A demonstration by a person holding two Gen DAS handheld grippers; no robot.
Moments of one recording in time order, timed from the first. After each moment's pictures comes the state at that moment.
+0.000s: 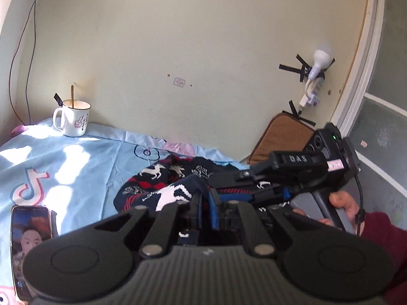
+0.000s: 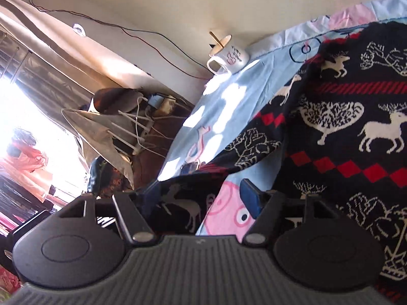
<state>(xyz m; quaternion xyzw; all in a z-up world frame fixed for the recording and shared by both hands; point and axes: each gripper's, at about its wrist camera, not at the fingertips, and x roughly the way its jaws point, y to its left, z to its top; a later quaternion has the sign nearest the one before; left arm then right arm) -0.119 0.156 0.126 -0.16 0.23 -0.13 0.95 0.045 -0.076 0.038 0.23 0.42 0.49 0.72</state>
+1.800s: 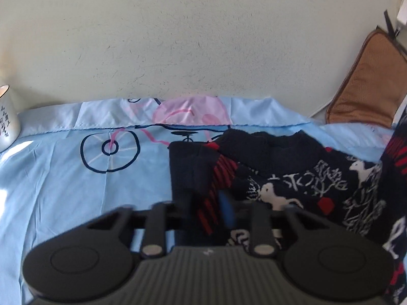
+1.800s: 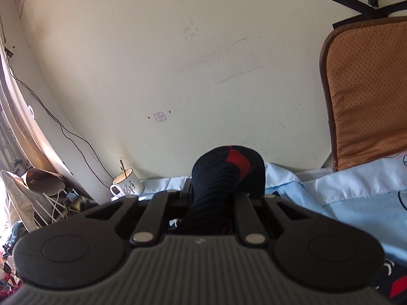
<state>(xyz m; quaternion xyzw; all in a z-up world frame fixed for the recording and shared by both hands) 0.192 0.044 -0.002 -0.03 0.42 -0.06 0.91 0.164 -0.271 0.097 0.18 0.23 0.34 0.90</state>
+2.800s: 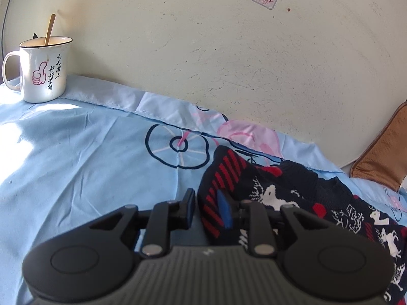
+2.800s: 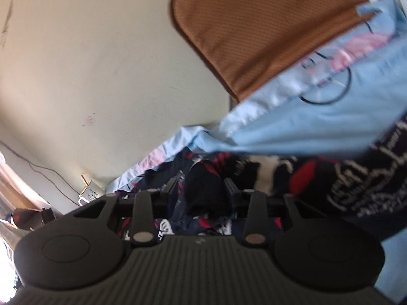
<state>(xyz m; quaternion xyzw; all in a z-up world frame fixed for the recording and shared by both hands) 0.166 0.132 -0.021 -0.17 0.33 0.00 0.93 0.140 -0.392 -0.037 0.33 0.29 0.21 0.87</state>
